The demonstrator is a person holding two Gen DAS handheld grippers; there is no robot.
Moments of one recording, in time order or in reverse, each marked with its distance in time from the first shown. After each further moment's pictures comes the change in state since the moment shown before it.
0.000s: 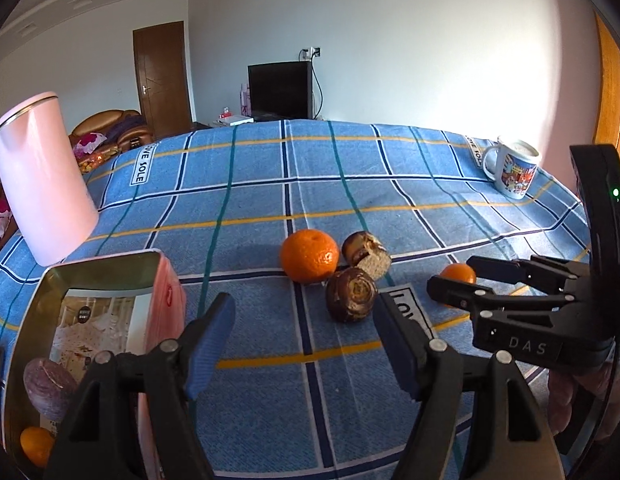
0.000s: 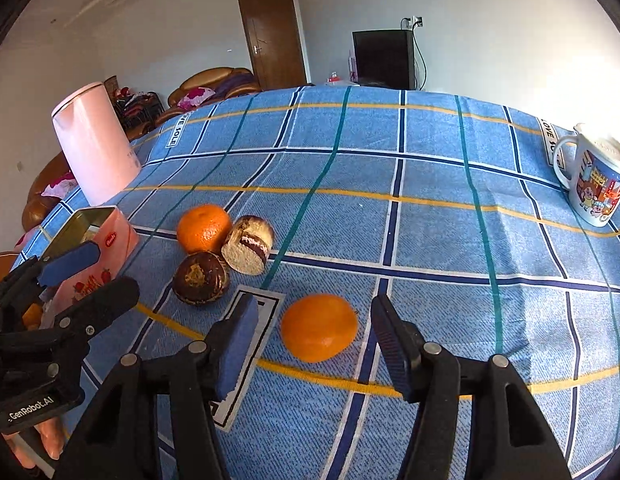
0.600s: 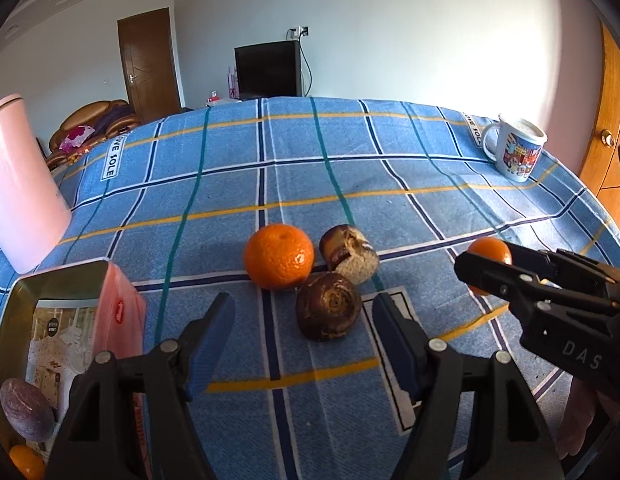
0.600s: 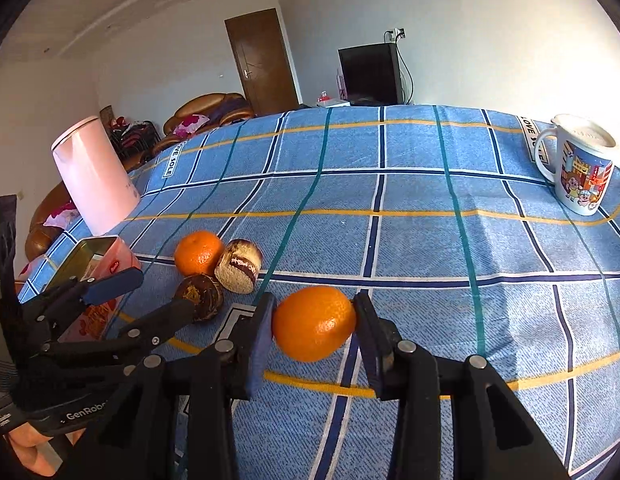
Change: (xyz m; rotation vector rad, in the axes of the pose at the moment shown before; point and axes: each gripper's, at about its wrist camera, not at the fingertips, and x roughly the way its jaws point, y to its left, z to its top) left arm 0.037 -0.023 0.013 0.035 0.087 -0.025; right arm -0.020 -0.017 -0.001 0.076 -0.092 0.013
